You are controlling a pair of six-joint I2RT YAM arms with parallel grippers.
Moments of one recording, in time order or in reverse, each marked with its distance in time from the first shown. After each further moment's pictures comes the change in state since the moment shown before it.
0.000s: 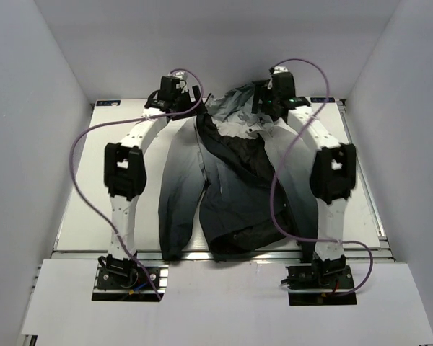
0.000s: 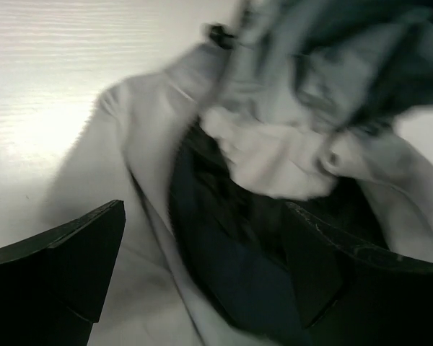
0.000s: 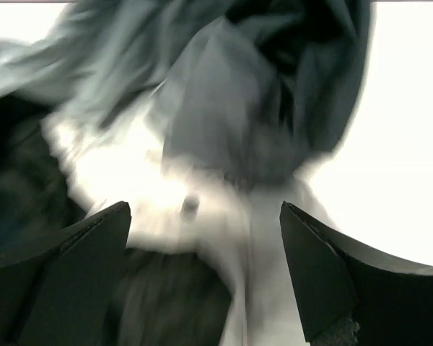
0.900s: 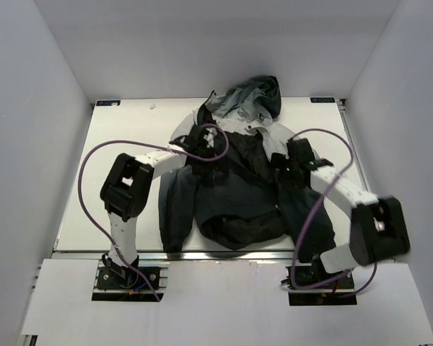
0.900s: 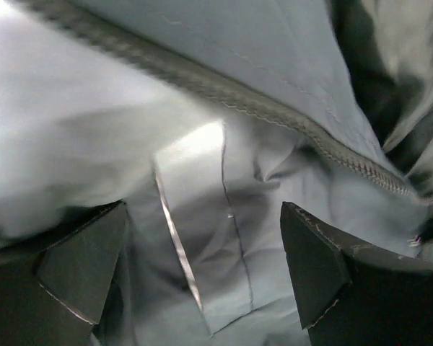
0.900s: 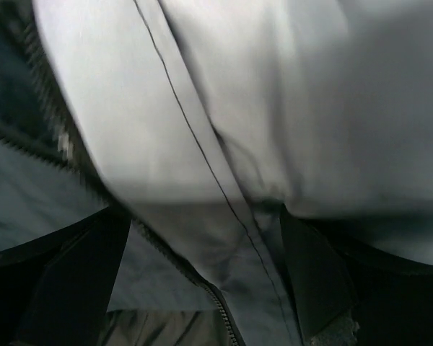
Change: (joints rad) left arm -0.273 -0.322 -0.744 0.092 0.039 -0.092; right arm 0.026 -0.809 -1.135 -0.038 -0.044 0.212
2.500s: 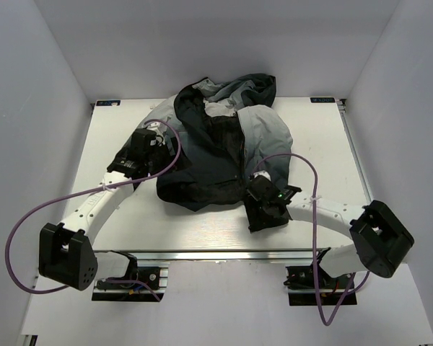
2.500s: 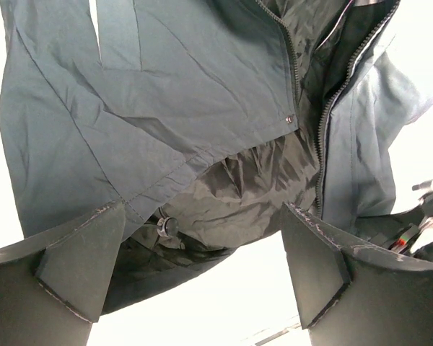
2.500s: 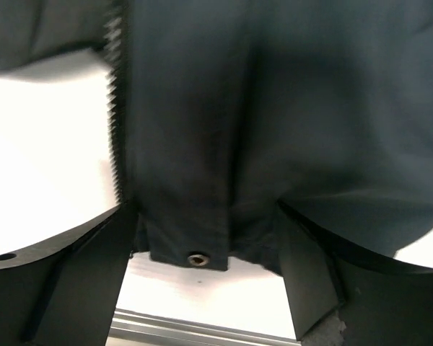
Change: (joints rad) left arm 0.212 -0.705 -0.349 -0.094 -0.057 -0.021; right arm 0.491 -0.007 -0.122 -0.091 0.225 0.030
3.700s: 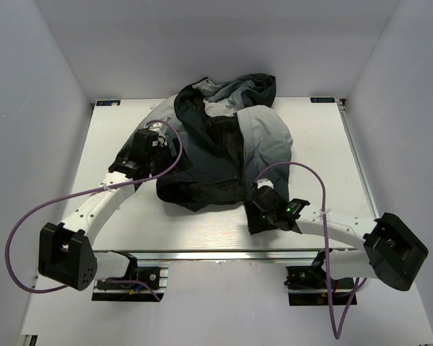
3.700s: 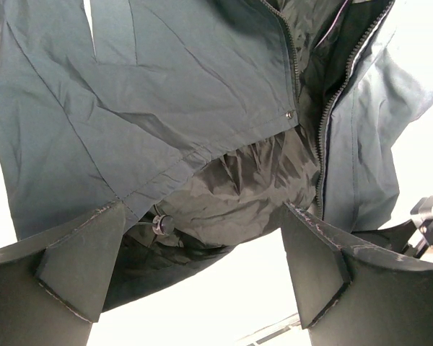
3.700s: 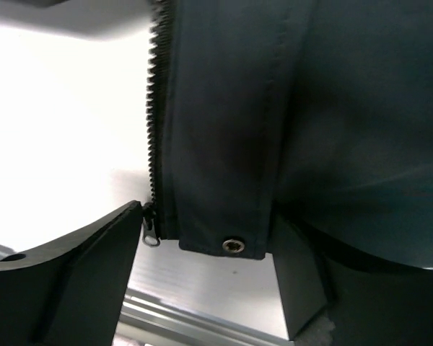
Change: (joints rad) left arm -0.019 0.000 -0.003 -0.005 -0.013 -0.001; right arm 0.077 -0.134 -0.163 0.141 -0.060 0.079
